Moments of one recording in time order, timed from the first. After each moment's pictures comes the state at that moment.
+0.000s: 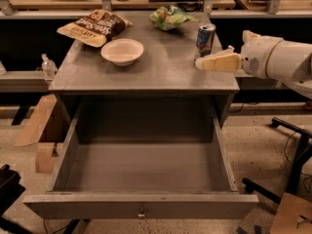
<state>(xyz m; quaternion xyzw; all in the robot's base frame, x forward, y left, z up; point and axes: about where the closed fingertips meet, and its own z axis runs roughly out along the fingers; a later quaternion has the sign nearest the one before) 0.647 -0.188 0.948 -0.28 0.73 0.16 0.60</state>
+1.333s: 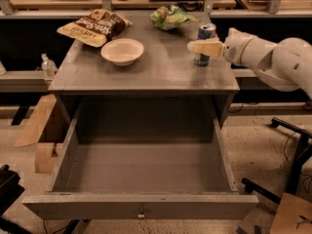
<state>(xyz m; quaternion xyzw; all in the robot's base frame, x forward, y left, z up) 0.773 -0.195 0.916 -0.21 0.71 0.20 0.64</state>
